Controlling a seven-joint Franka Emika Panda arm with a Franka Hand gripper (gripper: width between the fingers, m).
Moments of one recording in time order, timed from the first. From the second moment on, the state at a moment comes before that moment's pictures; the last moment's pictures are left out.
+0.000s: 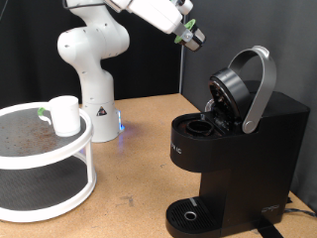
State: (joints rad) arm 0.47 -0.35 -0.53 -2.23 0.81 2.03 -0.98
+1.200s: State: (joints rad) arm 0.47 -0.23 -0.47 -2.37 0.76 2.25 -1.03
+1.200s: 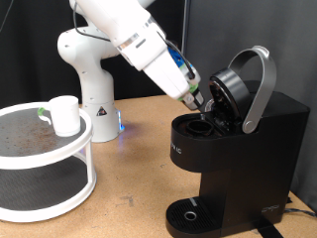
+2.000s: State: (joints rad) arm 0.47 -0.15 -0.41 -2.37 0.67 2.34 -0.94
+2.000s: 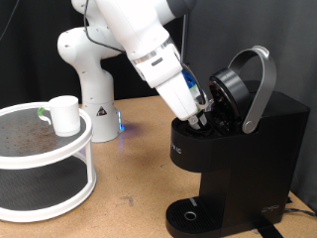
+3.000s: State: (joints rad) arm 0.47 -0.11 -0.39 -2.36 0.78 2.37 -1.02
